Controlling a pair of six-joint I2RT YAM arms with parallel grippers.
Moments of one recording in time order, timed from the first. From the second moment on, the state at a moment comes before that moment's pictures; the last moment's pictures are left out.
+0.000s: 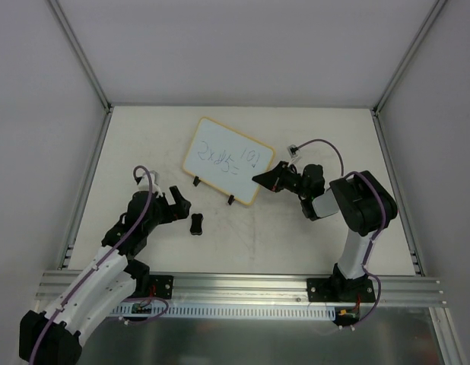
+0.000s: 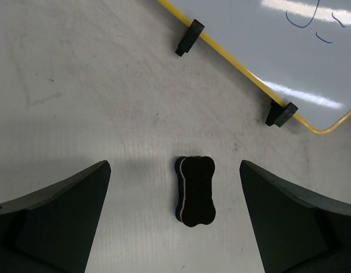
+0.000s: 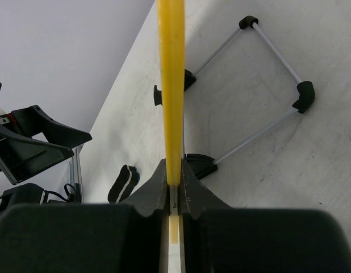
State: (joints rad) left arm -0.37 0.61 0.34 -0.27 -0.09 -0.54; right arm 0.36 1.88 0.57 1.21 -0.65 0.81
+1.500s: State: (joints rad) left arm -0.67 1.22 0.64 -0.46 -0.20 -0.56; right arm 0.34 1.93 0.58 1.25 -0.67 0.82
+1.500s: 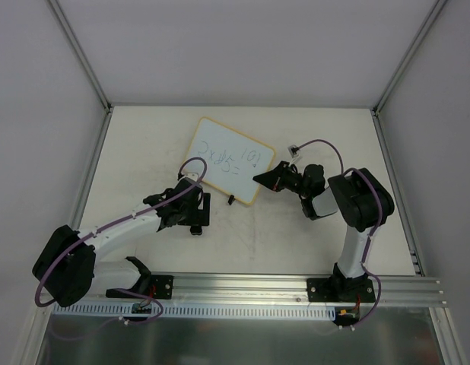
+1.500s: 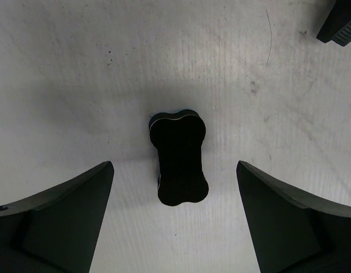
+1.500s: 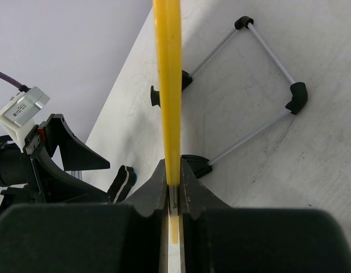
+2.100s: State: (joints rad) left arm -0.71 1.35 0.67 -0.47 -0.23 -0.60; right arm 0.34 1.93 0.58 1.25 -0.68 0.82
